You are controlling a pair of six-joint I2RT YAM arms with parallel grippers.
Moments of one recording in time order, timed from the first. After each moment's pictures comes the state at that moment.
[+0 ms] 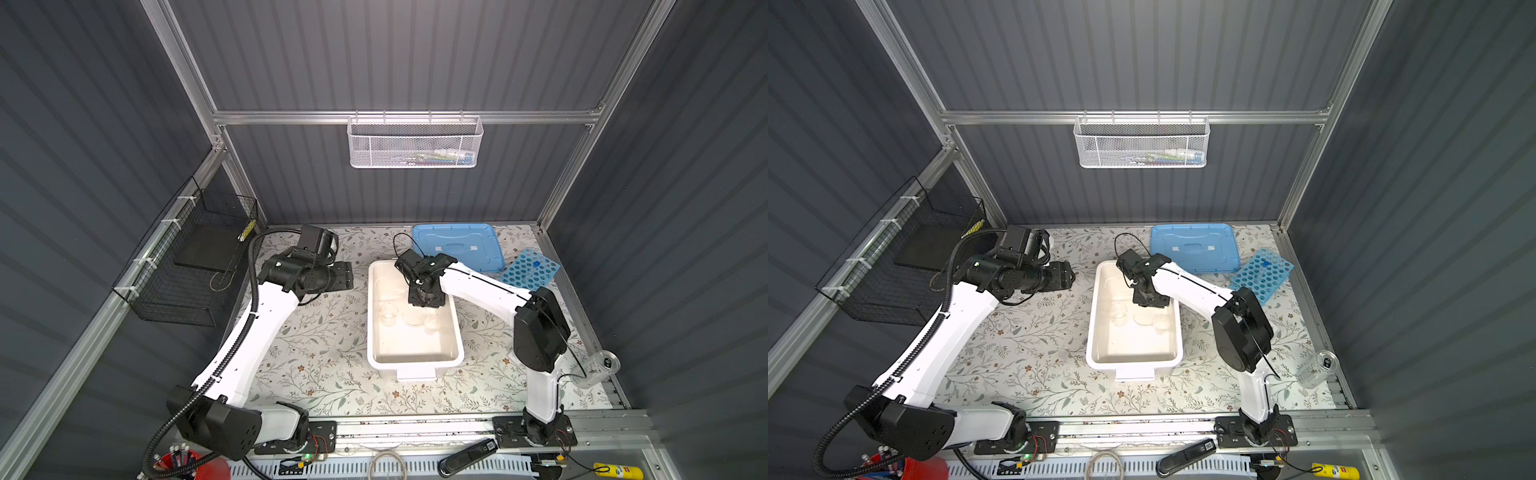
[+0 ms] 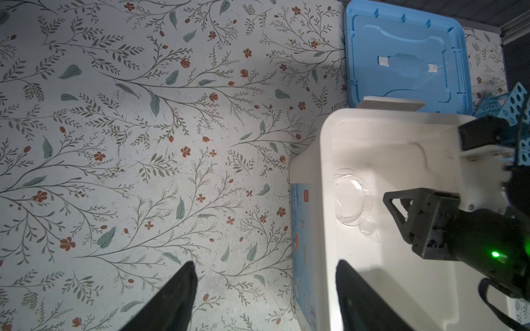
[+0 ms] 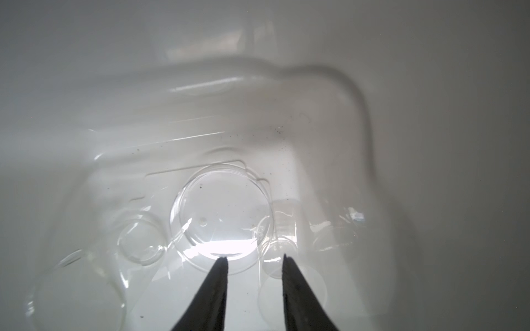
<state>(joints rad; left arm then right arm) -0.37 1.33 1.46 -1.07 0.00 -0.36 0.77 1.97 1.69 -1.04 0.26 0.84</state>
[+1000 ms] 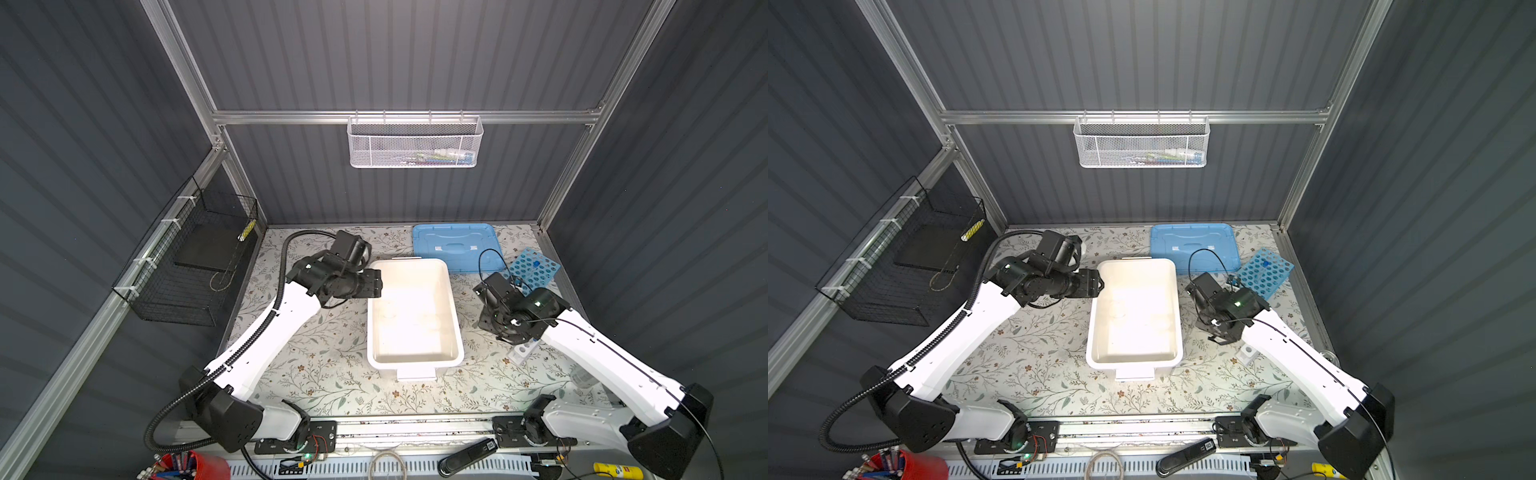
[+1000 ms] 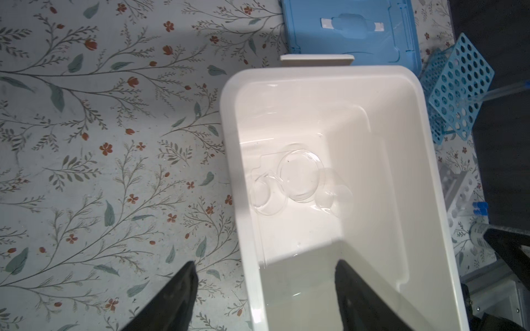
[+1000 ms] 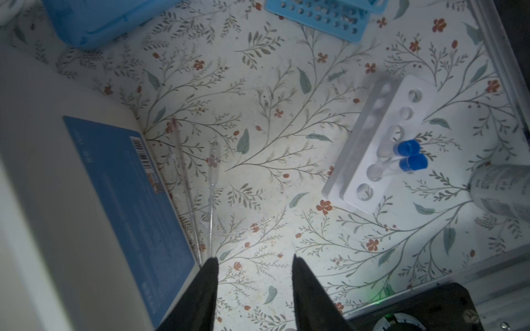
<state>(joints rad) -0.63 1.40 1.47 -1.02 0.00 -0.47 0.61 1.14 1.05 -1.16 0.31 0.98</state>
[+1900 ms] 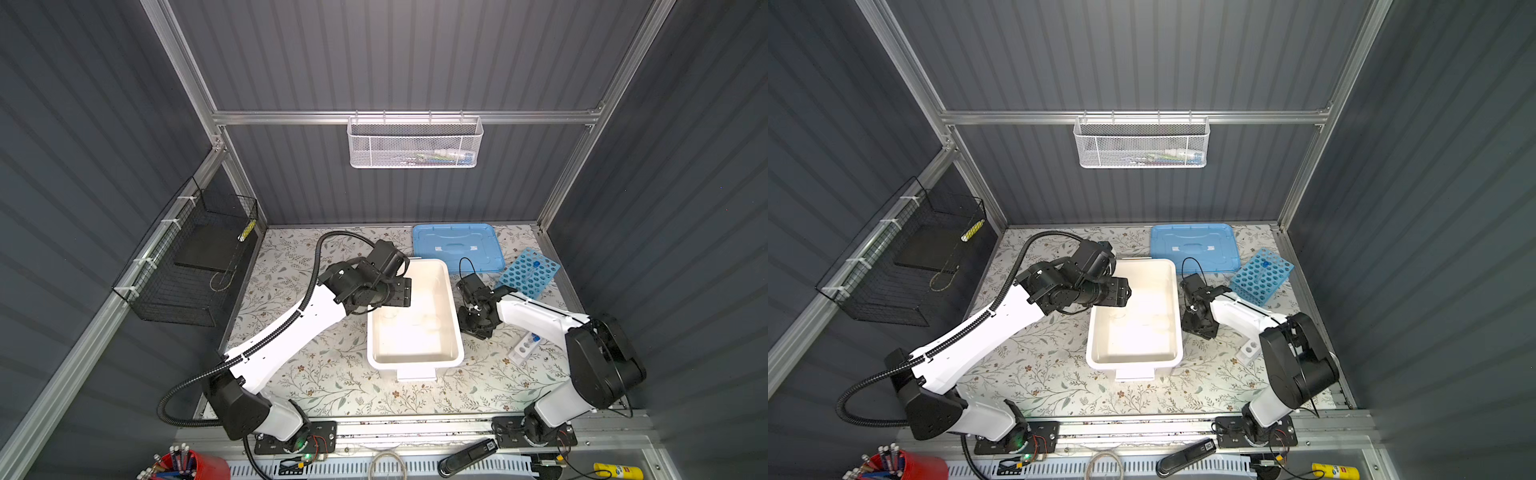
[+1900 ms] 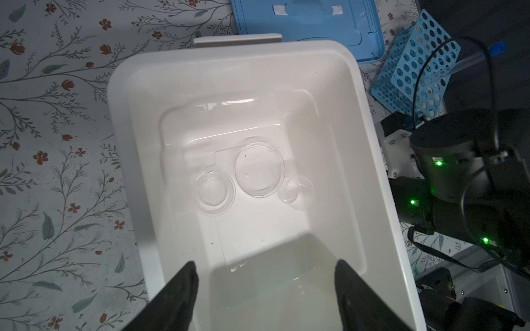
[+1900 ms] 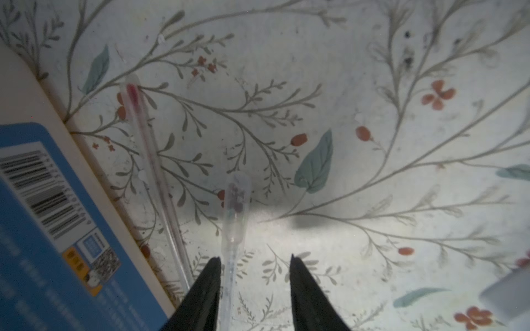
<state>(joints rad) -0.84 1.47 1.53 -0.99 -0.09 -0.59 0.48 1.59 0.93 -0.70 0.02 0.80</state>
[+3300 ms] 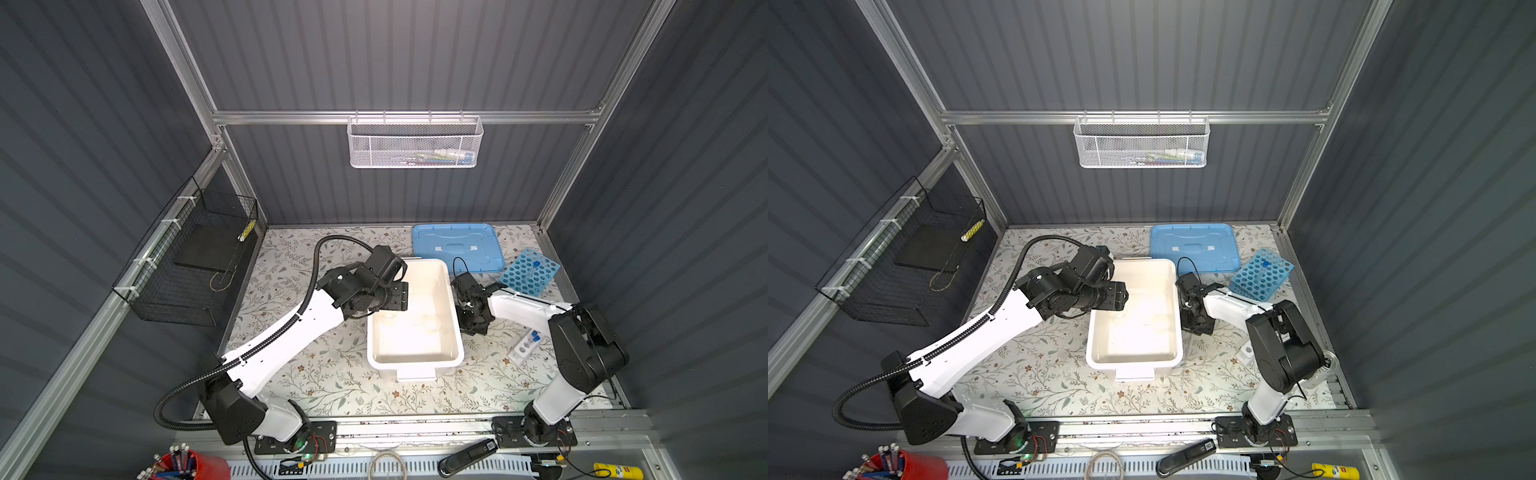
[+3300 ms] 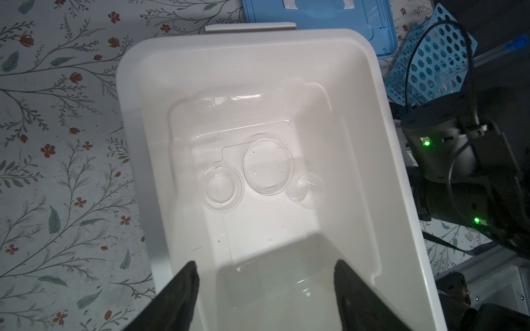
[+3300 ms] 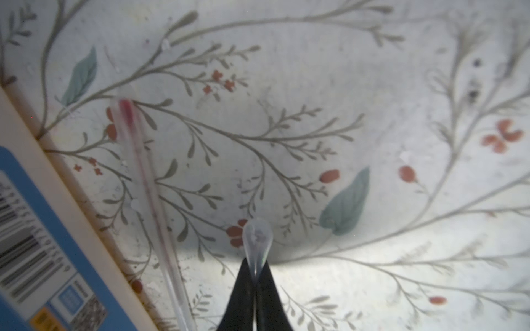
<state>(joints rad) -0.84 1.44 1.47 -0.97 -0.11 -0.59 0.48 1.67 0.97 -0.68 0.03 0.75</state>
